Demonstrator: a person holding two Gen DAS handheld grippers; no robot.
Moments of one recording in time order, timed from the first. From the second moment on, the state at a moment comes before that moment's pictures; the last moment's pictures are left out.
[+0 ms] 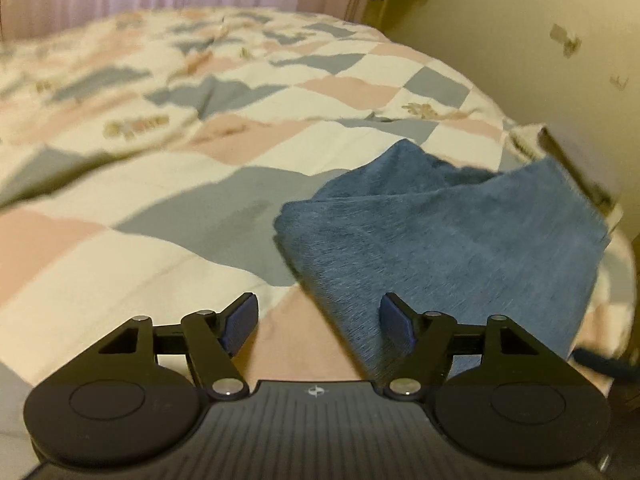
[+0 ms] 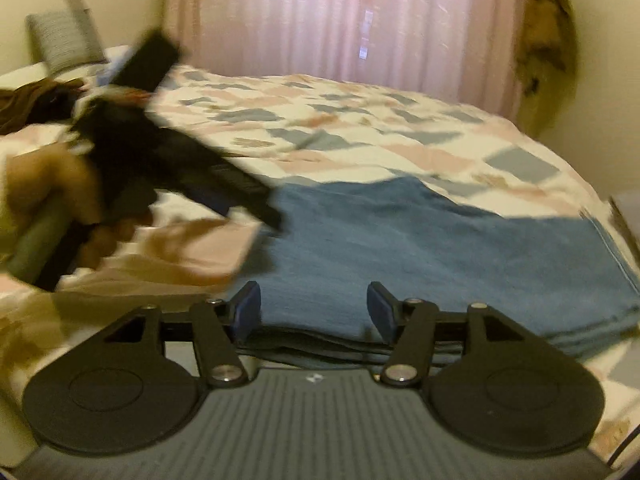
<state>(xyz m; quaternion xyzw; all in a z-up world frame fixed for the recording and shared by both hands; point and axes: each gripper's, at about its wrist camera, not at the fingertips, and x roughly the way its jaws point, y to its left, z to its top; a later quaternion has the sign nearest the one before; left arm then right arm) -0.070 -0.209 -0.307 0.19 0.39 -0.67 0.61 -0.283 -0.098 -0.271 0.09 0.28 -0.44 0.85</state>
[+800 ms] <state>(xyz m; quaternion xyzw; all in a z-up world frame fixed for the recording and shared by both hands) -0.041 -0.255 -0.349 0.07 0.50 -0.68 0.53 -0.176 -0.073 -0.346 -0.20 0.46 -0.48 0.72</state>
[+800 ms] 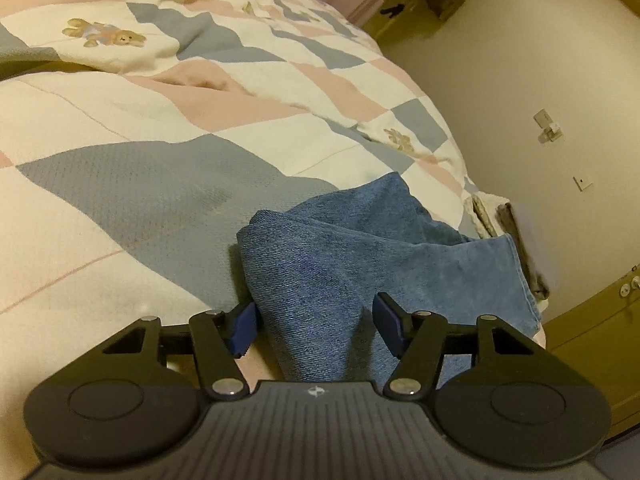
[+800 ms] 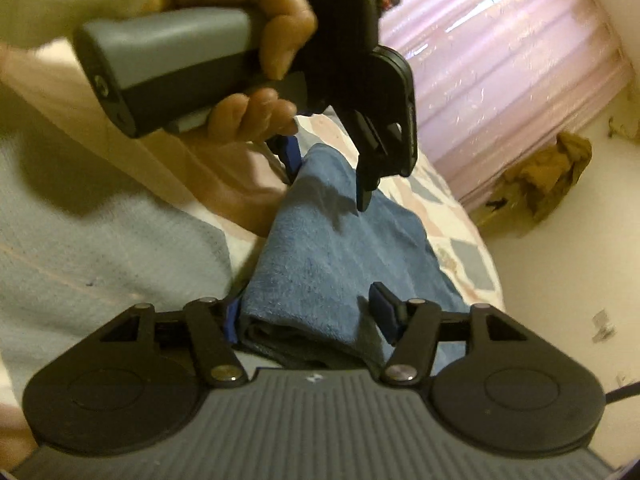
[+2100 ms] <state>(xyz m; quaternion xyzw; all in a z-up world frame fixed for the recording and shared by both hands) -0.333 -0.416 -0.205 0.09 0.34 -0.81 0.46 -0.622 -0.279 -0.264 0.44 -0.03 -0.50 0.75</state>
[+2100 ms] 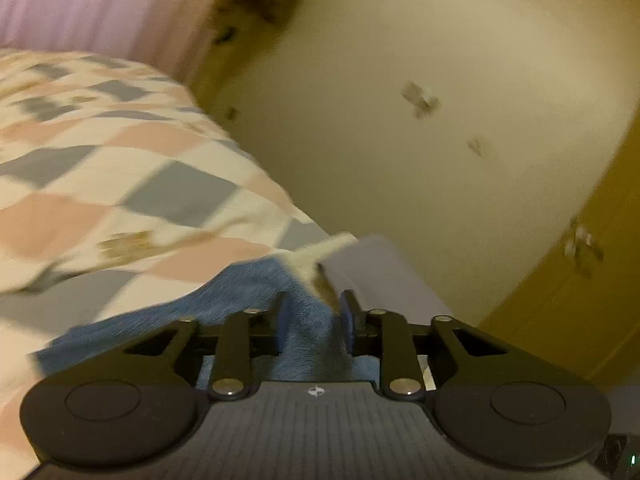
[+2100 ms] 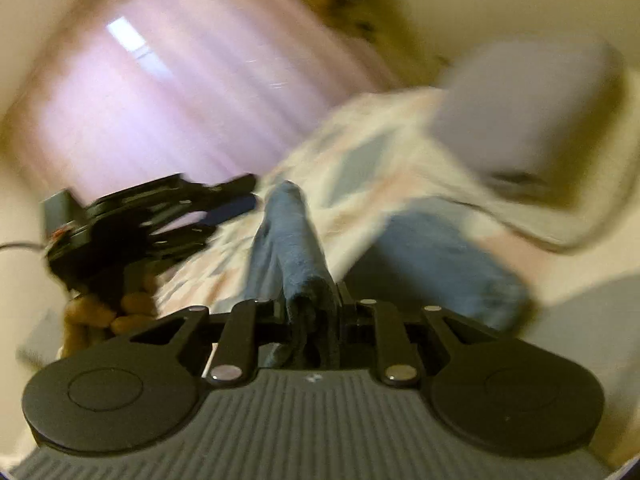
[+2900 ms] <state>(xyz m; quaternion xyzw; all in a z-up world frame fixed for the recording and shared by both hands) -0.322 -0.405 -0.295 0.18 0.33 -0.78 0.51 -0.660 -0.301 -0.309 0.42 -0.03 -0.56 0.72</state>
